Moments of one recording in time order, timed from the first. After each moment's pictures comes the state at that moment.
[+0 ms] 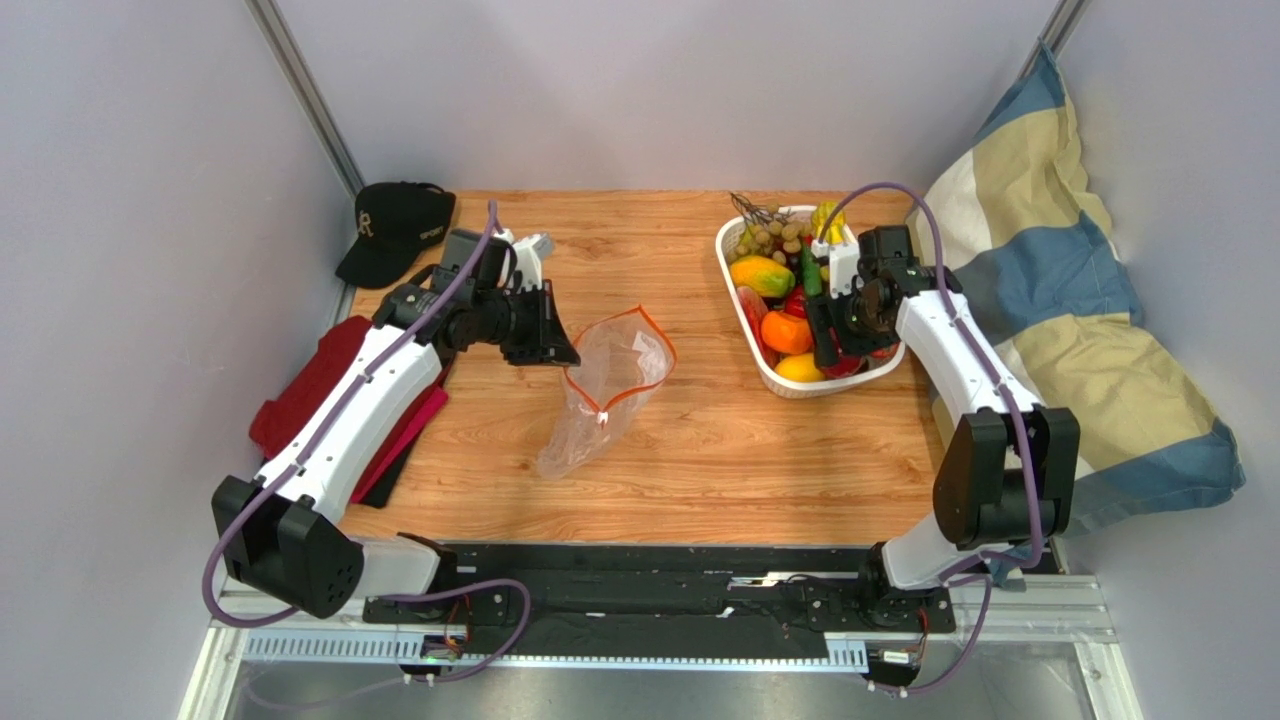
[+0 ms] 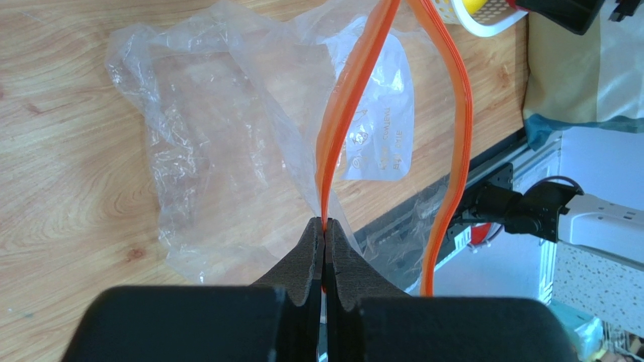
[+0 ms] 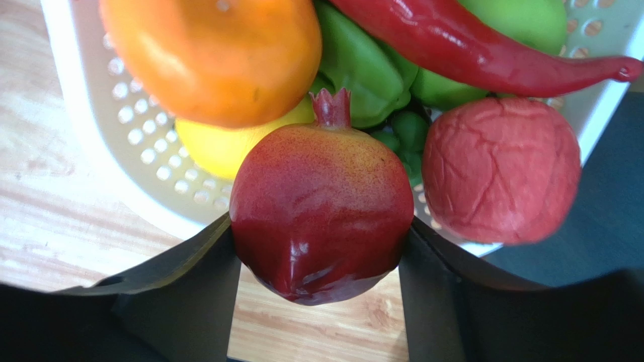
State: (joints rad) left arm -0.36 1.32 1.28 -0.82 0.44 -0.41; right arm 0.07 1.56 1.26 -0.82 -0.11 -0.28
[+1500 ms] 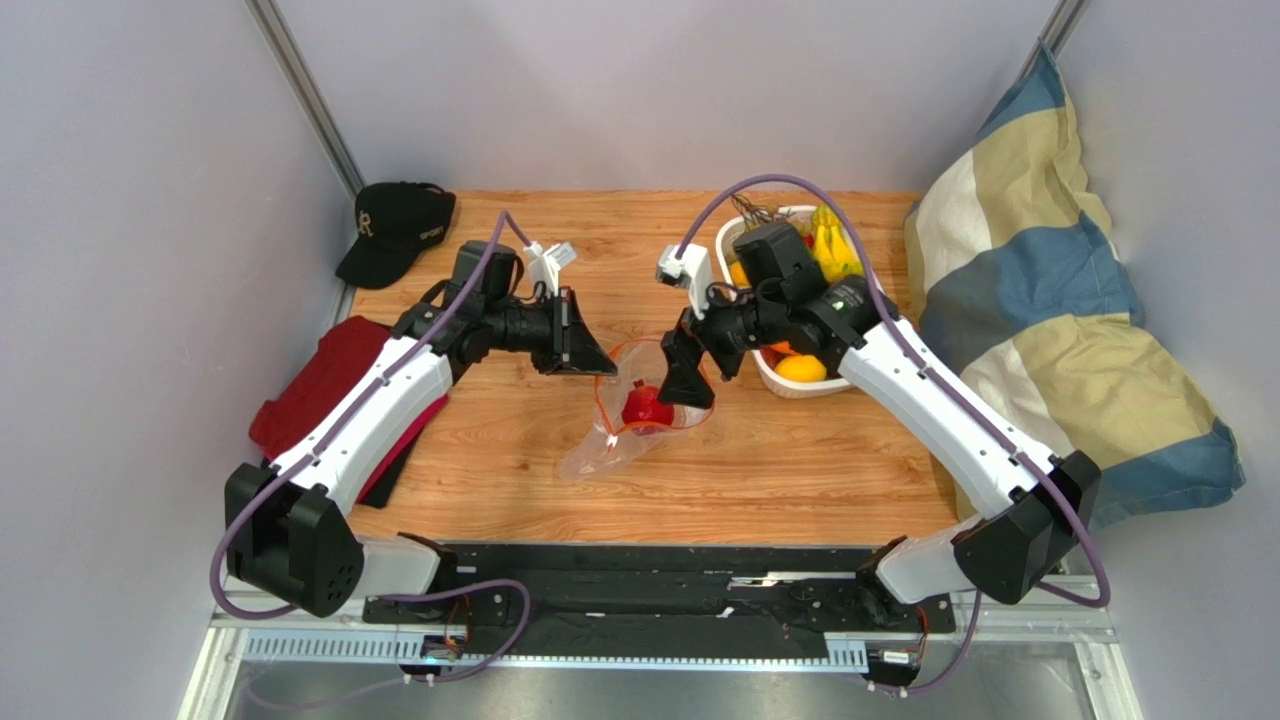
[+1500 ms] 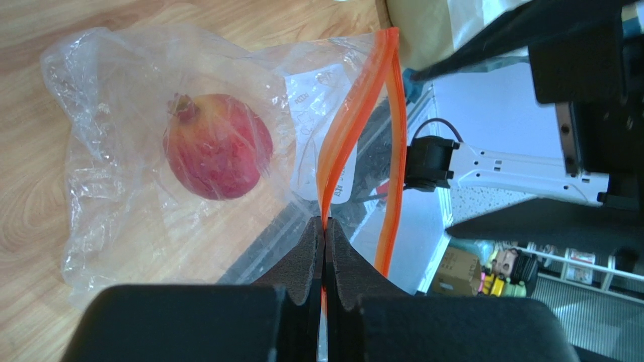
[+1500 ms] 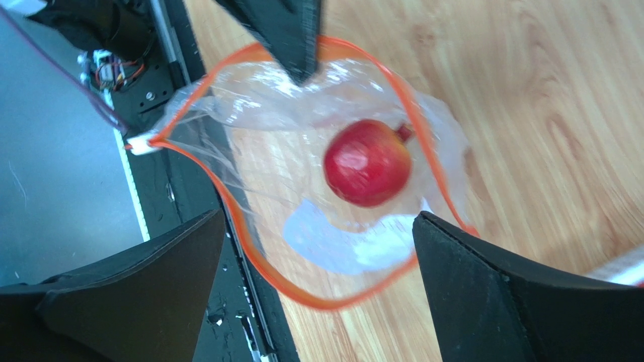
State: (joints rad) left arm -0.38 1.32 1.12 -0.54 0.80 -0.55; right arm 0.65 1.42 1.46 -0.82 -0.59 -0.22
